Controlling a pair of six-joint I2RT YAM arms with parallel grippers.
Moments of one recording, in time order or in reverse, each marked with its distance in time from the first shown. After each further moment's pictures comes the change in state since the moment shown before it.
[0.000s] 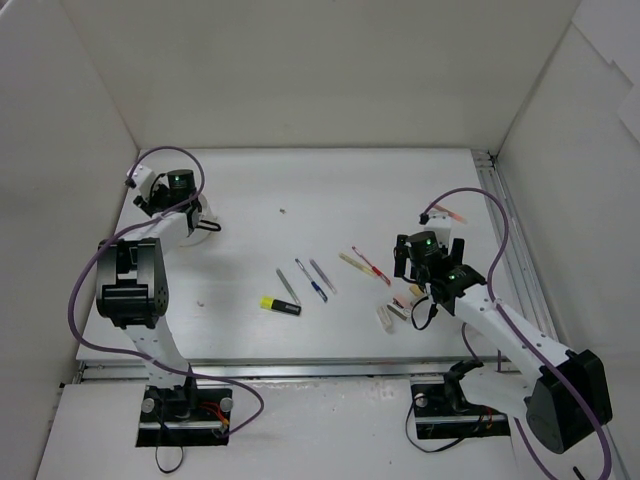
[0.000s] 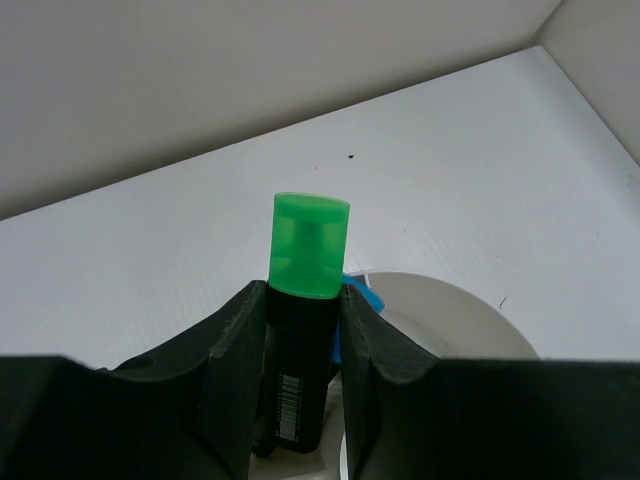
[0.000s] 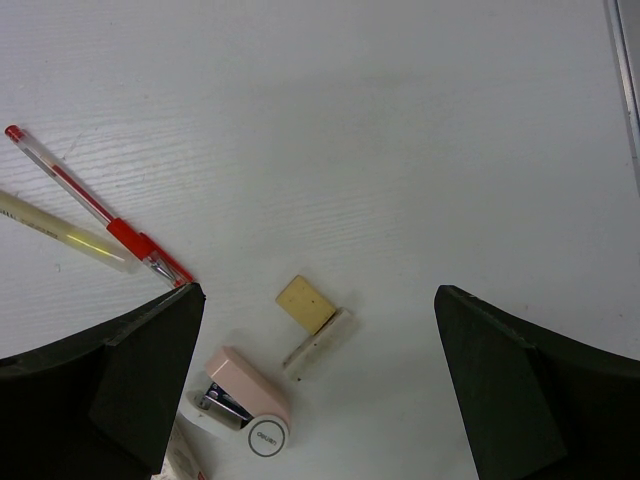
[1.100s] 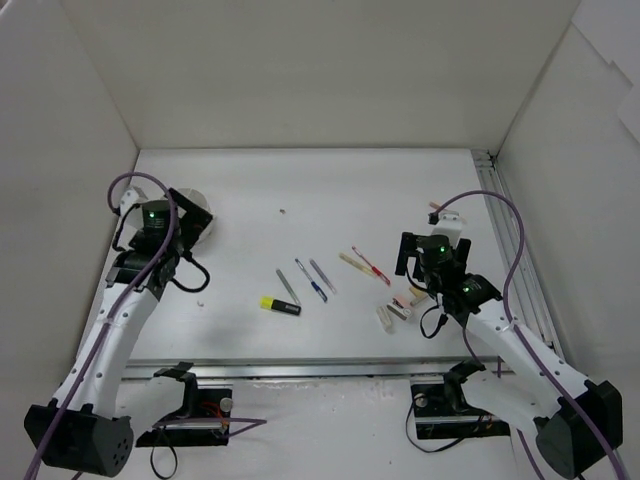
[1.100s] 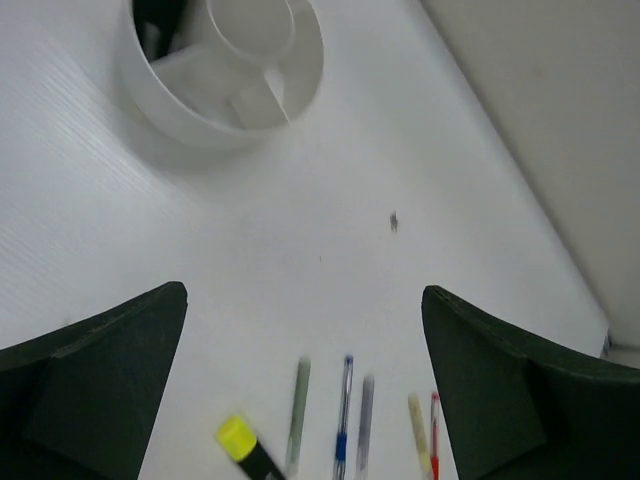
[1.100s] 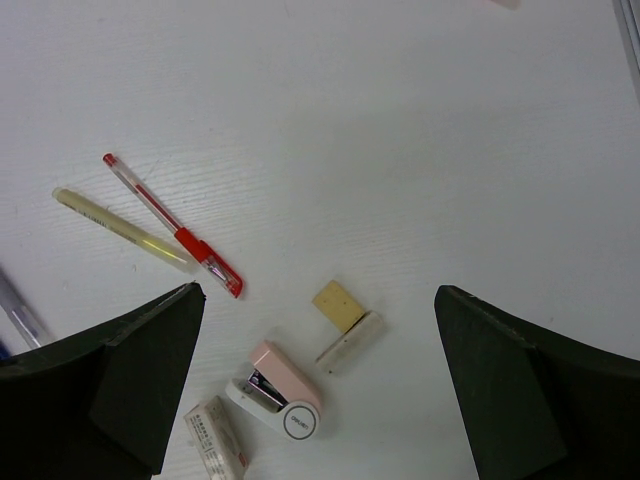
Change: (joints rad) left arm -0.145 -0.798 -0.157 -0.638 0.568 -0.276; right arm 0.006 -0.145 -0.009 -0.001 -0.055 0.021
